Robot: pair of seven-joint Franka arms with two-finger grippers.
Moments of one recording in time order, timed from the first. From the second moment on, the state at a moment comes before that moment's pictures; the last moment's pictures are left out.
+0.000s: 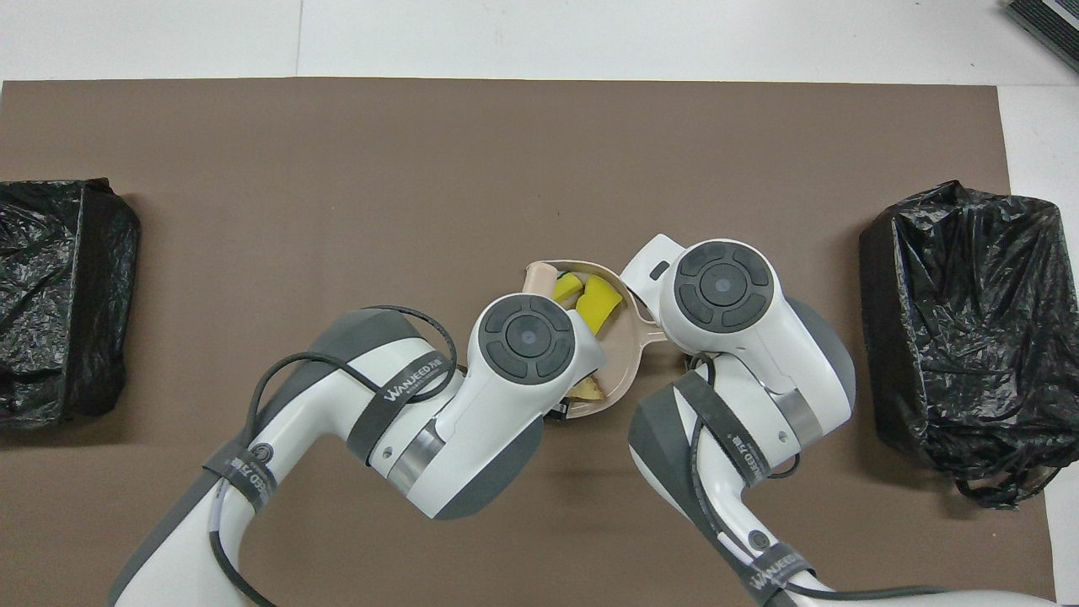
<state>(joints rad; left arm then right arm) -0.52 0.21 -0.24 -1.81 0.01 1.81 -0.47 0.22 0.16 0.19 -1.95 -0.25 2.03 -1.06</state>
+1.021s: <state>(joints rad) -0.56 0.13 -0.27 -2.19 -0.13 2.22 -0.93 0.21 0.16 0.19 -1.97 -0.24 2.05 -1.09</state>
